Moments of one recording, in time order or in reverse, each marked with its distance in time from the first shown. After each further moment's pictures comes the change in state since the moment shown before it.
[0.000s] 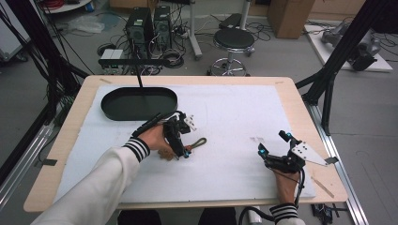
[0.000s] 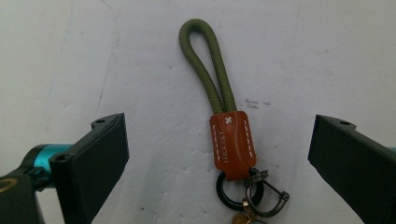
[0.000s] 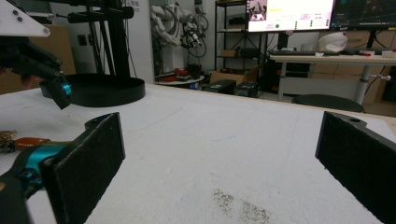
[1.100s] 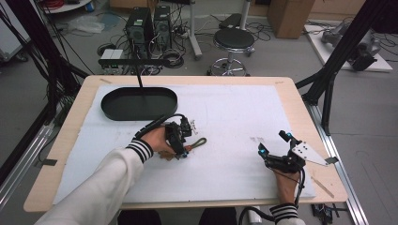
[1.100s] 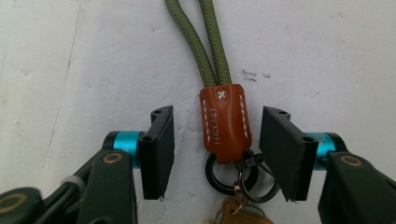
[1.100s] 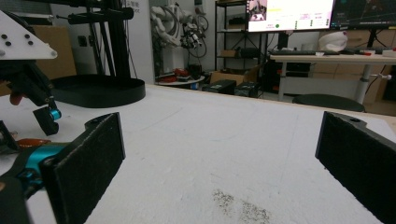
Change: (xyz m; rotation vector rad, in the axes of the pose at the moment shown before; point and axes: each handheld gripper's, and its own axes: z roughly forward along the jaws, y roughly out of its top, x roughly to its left) left arm -0.002 0.001 0.010 0.116 -0.029 -0.026; right arm 0.000 0.000 0.000 -0.003 0.000 0.011
